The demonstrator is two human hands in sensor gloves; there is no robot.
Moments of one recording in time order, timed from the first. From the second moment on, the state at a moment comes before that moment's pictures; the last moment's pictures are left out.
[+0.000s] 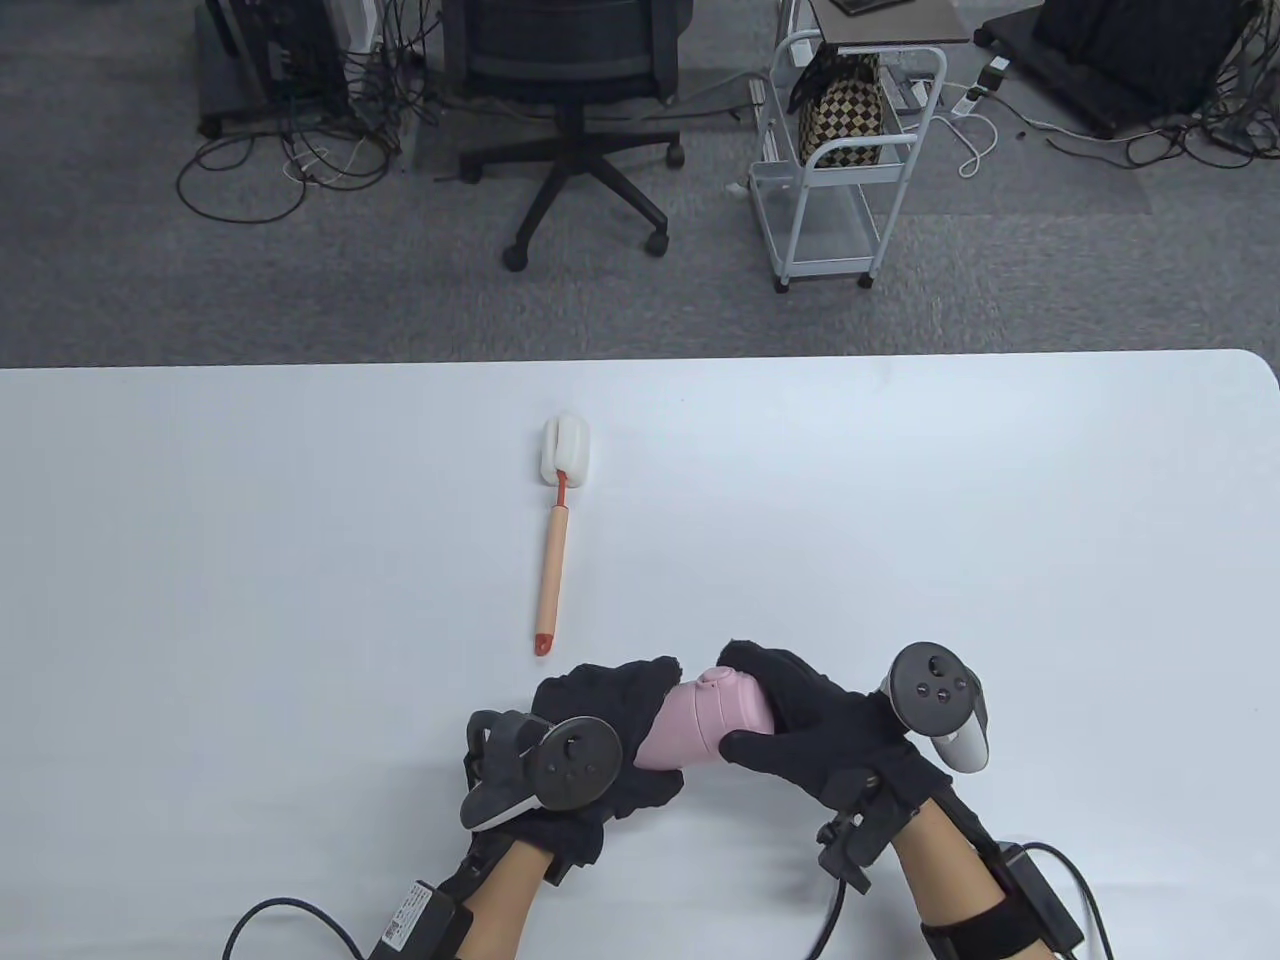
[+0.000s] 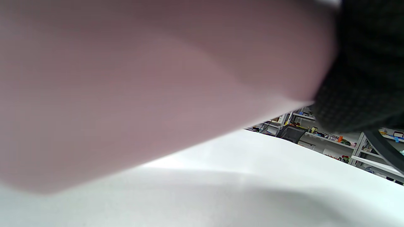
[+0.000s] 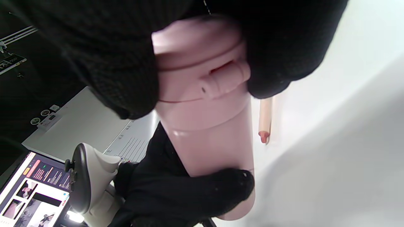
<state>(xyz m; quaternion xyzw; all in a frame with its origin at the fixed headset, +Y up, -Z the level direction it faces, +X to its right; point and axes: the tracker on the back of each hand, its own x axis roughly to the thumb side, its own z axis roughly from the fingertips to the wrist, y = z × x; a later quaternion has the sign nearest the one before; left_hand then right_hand) -0.091 -0.712 -0.207 0.03 -0.23 0.17 0.96 0.174 -0.722 -0.240 0.27 0.14 0.78 0.56</state>
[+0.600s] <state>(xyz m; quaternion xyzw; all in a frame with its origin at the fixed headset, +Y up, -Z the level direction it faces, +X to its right) -0.096 -0.715 -0.209 0.02 -0.22 0.17 0.96 0.169 -0.716 -0.238 0.31 0.14 0.77 0.54</state>
